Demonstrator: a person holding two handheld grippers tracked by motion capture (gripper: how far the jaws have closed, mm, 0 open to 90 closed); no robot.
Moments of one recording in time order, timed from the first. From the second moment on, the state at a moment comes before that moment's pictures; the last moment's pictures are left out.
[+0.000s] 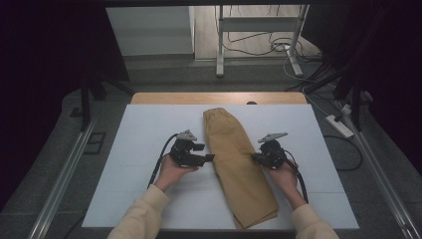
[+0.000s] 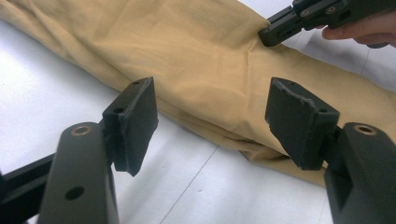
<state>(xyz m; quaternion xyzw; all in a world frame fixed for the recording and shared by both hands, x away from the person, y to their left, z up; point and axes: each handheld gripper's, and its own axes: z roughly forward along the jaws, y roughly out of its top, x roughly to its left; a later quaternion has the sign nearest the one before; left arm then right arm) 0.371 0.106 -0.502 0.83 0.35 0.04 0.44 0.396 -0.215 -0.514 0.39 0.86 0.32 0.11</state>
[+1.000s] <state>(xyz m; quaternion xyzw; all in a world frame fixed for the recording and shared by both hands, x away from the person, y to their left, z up) 0.373 0.117 -0.499 0.82 0.35 0.04 0.45 0.373 -0.207 -0.500 0.34 0.85 0.37 0.13</state>
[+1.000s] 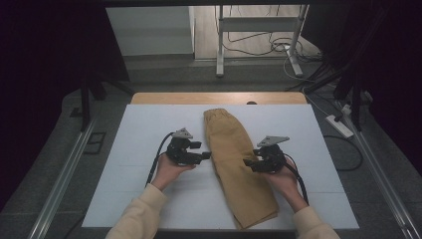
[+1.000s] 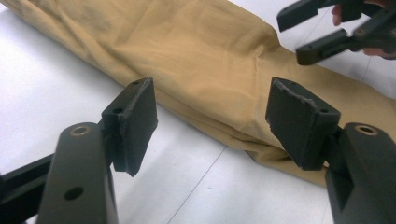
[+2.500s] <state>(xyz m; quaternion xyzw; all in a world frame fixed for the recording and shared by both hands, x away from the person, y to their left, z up) 0.373 0.123 -0.496 0.82 0.36 0.04 0.45 0.308 -0.132 -0.506 0.22 0.91 0.35 0.07</state>
